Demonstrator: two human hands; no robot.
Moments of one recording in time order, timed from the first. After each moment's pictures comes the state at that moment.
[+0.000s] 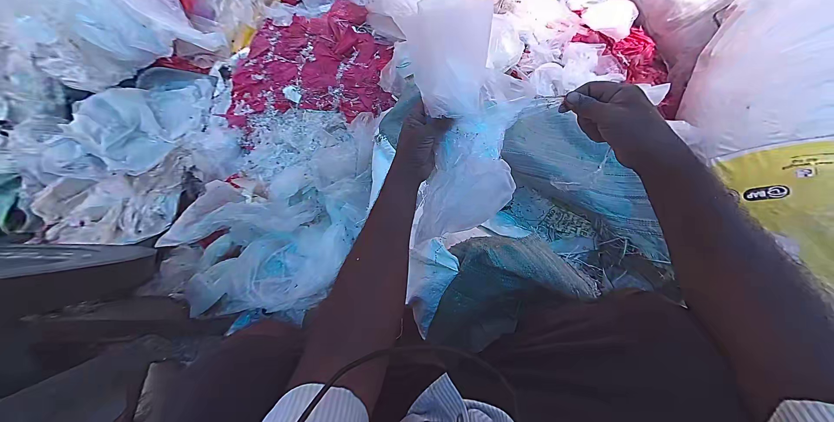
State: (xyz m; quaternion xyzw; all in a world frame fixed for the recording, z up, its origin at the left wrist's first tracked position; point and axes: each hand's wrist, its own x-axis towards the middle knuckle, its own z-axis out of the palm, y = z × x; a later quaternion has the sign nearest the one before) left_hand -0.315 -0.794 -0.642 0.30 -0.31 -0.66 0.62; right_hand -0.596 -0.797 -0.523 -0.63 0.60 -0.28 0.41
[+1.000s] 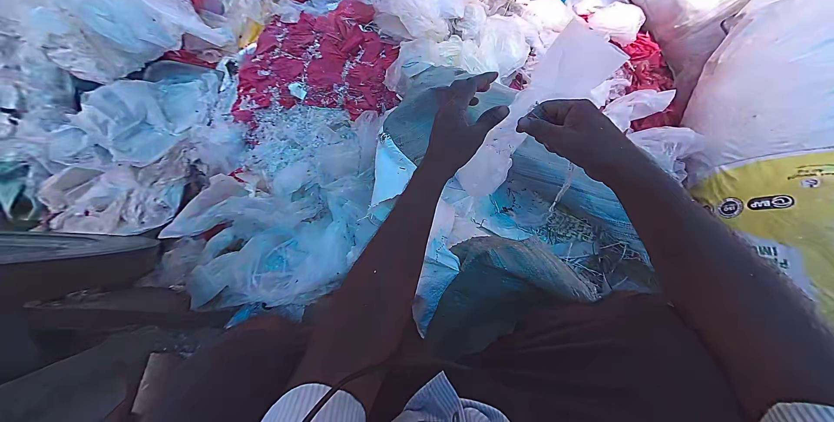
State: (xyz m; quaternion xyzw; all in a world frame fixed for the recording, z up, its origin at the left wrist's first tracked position) left_hand -0.338 -0.797 -0.604 0.44 -0.63 -0.38 0.52; right_hand -0.545 -0.789 -0.529 -0.68 0.60 -0.17 0.38
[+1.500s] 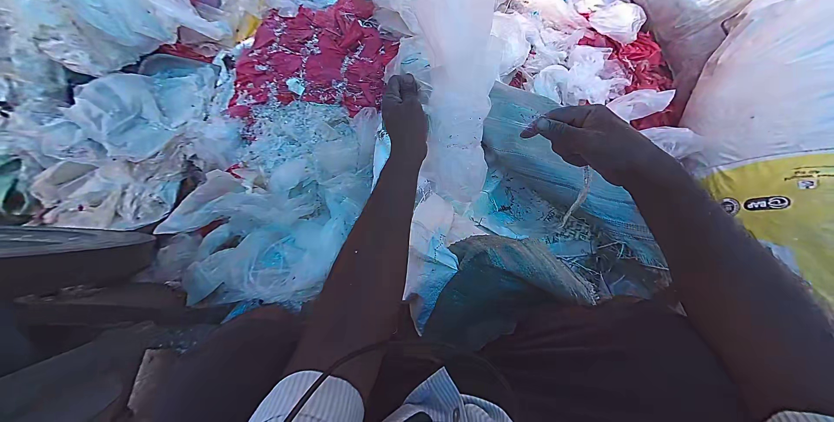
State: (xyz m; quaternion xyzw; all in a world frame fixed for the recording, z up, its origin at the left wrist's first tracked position) left_hand -0.302 -0.815 -0.620 0.59 -0.33 -0.42 0.60; right_hand -0.568 -0.780 -0.520 -0.64 0.53 -0.20 0.53
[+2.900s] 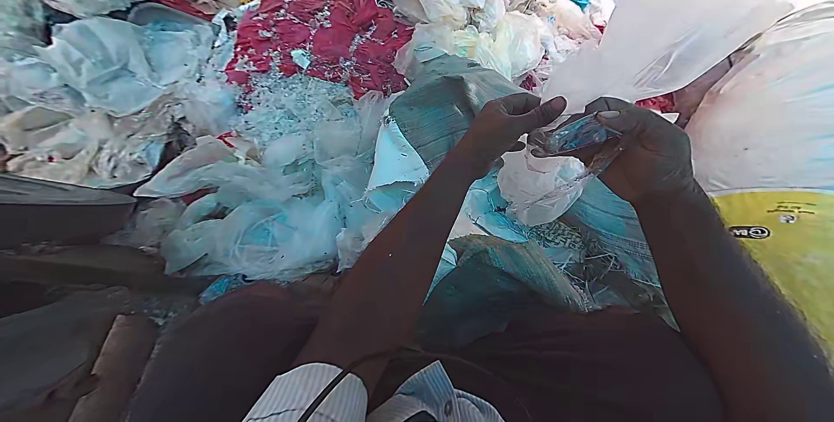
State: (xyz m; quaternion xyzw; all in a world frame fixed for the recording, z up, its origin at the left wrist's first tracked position) left_hand -0.354 -0.783 -0.579 0.33 -0.42 -0.72 0.45; right_hand -0.547 -0.767 -0.515 -0.54 0.40 -0.38 0.63
